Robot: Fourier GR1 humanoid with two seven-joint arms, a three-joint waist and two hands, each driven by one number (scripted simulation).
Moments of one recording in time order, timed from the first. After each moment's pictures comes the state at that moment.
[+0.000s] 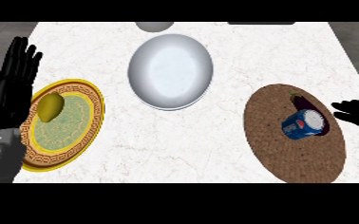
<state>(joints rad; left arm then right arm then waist) -0.21 0.46 0.06 -1.49 0.31 0.16 -0.07 0.08 -0.99 -0.12 -1.90 0.40 0.67 -0.37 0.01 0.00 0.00</state>
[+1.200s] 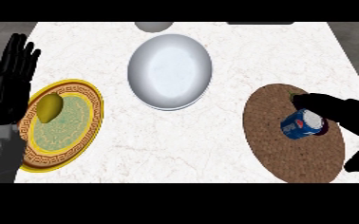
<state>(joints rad) -0.24 0.40 0.15 -1.48 0.24 0.08 -0.03 -0.12 -0.73 0.04 -1.50 0.77 0.53 -0.55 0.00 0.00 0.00</state>
